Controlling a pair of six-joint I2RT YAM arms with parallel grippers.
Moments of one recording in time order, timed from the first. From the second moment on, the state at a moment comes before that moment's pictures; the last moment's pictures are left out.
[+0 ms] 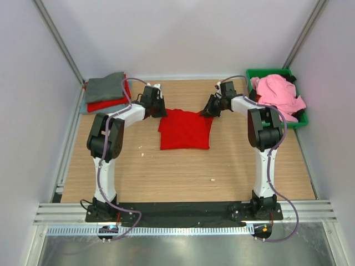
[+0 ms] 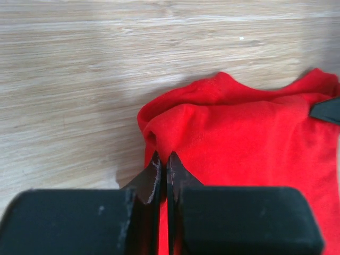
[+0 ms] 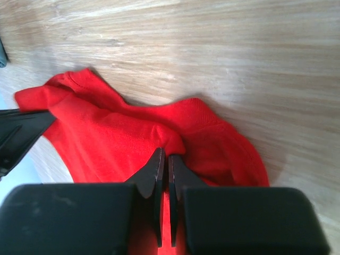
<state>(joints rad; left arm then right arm) -0.36 2.11 1.48 -0.15 0.14 -0.42 0.20 2.23 1.61 -0.31 -0.51 0.56</state>
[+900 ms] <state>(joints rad) -0.37 1.98 1.55 -0.22 0.26 -0.39 0.22 1.99 1.60 -0.55 -0.36 0.52</state>
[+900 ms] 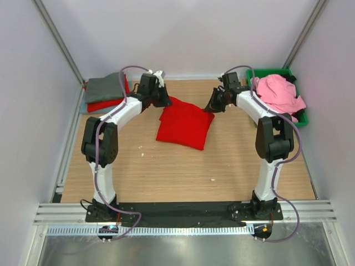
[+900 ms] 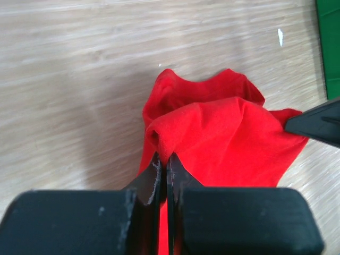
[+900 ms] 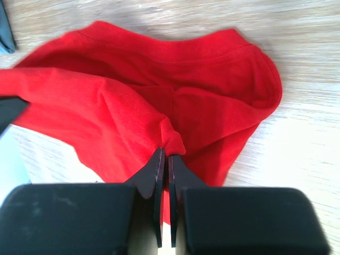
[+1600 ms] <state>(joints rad) -0.39 2.32 2.02 -0.48 0.25 -0.32 0.09 2.27 1.83 -0.64 -0.24 0.56</state>
